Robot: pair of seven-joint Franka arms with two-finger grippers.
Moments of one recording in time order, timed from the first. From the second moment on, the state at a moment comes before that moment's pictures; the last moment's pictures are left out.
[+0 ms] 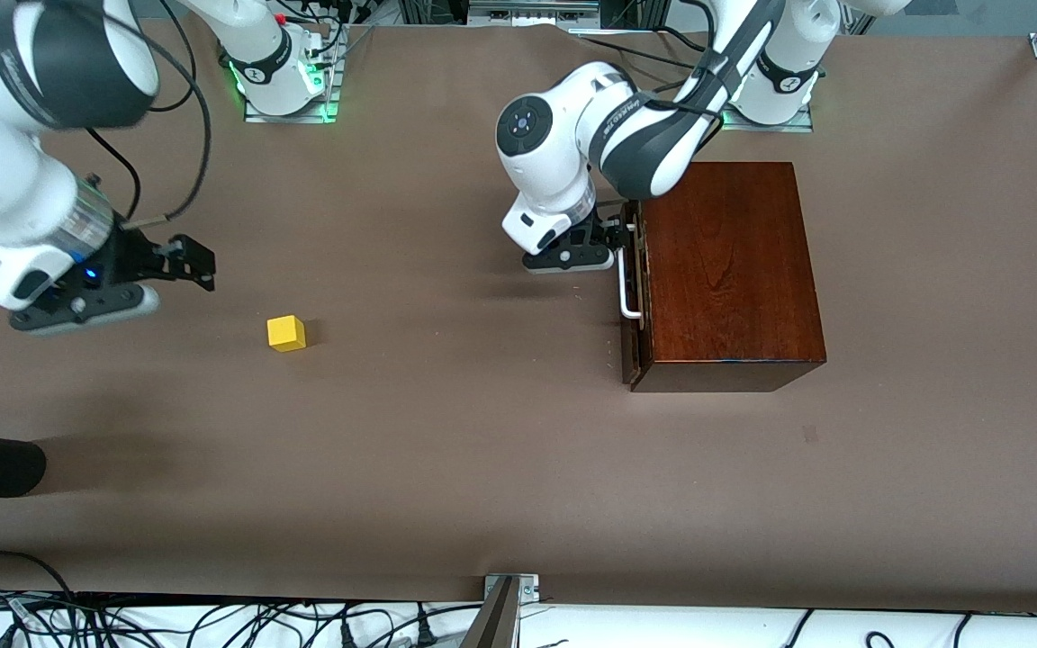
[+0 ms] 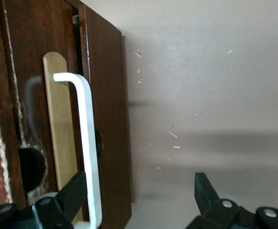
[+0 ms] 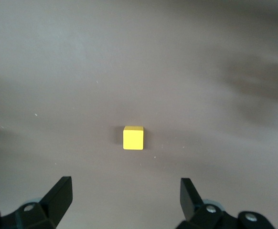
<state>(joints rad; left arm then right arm) -0.67 0.49 -0.13 -1.63 0.27 1.84 -0.89 0.21 0.24 -0.05 -1.55 0.00 1.75 -0.08</state>
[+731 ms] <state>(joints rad) -0.68 0.58 -0.13 -1.66 0.35 1.90 -0.99 0.22 0.41 -0.04 -1.90 0.00 2.27 -0.08</state>
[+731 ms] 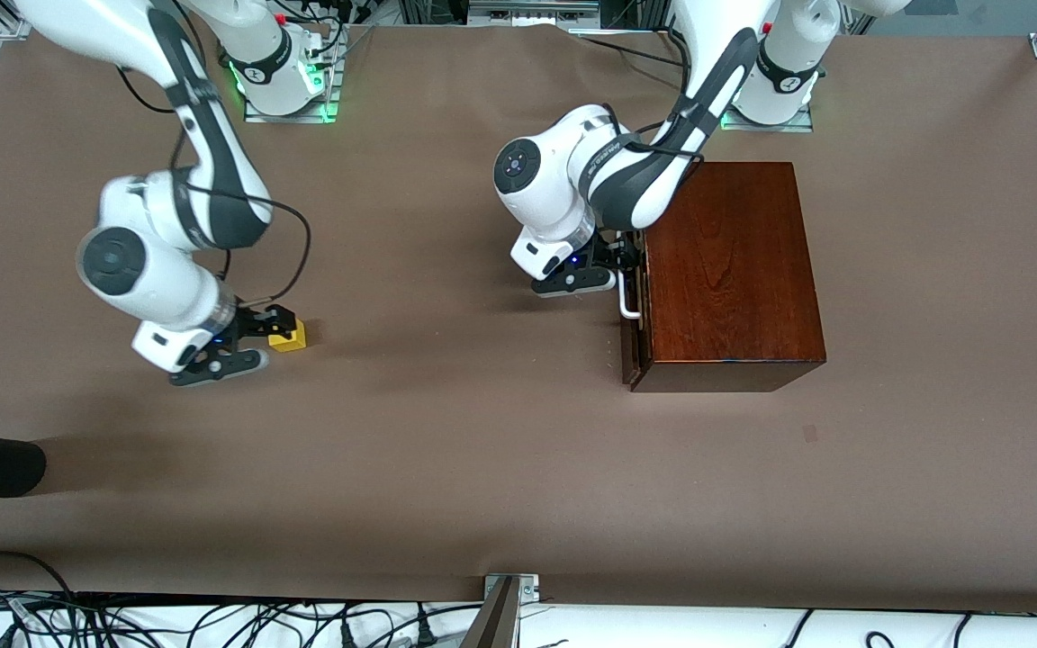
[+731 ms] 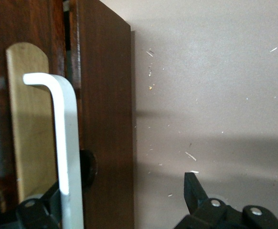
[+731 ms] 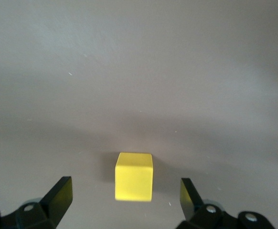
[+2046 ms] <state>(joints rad) -0.75 0.63 -0.13 -1.57 0.35 2.04 -1.10 0.22 0.43 -0.04 -1.86 0.01 2.19 -0.09</state>
